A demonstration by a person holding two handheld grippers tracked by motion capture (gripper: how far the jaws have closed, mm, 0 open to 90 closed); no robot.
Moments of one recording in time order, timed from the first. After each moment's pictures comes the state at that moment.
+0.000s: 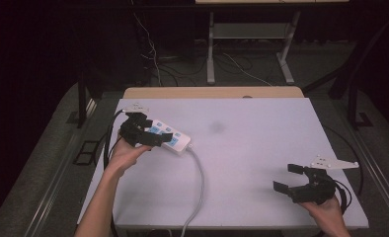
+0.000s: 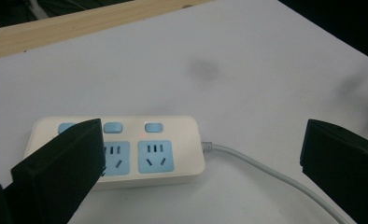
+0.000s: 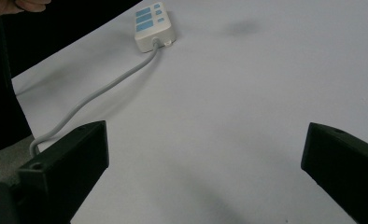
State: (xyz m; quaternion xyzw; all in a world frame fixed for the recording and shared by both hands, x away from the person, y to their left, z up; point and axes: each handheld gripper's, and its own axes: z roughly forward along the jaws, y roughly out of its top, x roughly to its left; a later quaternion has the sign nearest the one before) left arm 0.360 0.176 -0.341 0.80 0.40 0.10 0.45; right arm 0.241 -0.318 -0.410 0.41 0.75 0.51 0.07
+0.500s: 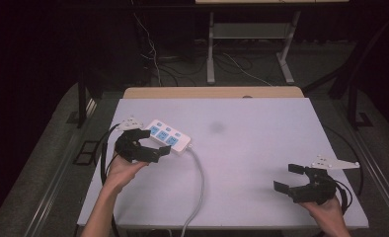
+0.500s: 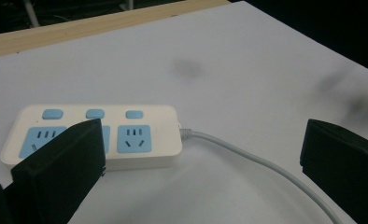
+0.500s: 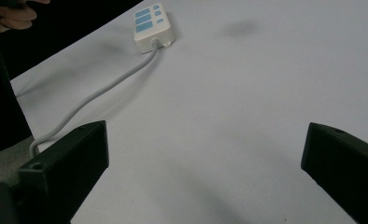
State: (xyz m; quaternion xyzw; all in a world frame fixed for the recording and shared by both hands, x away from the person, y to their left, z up) left arm 0.321 0.181 -0.351 0.78 0.38 0.11 0.48; right arm 0.241 -0.319 -0.410 0.41 0.75 0.51 0.07
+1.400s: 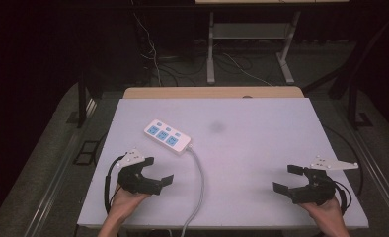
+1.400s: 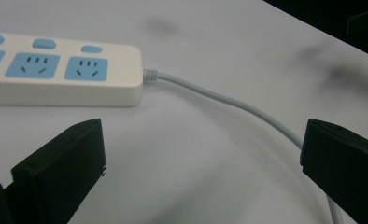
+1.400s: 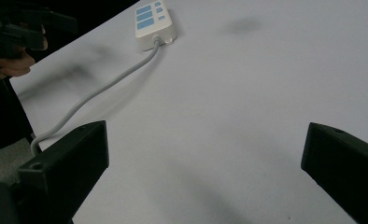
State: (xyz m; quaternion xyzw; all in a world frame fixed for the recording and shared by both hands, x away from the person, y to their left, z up) left arm 0.265 0.181 -0.412 0.78 0.38 0.09 0.49; right arm 0.240 -0.317 -0.411 0.41 0.75 0.51 0.07
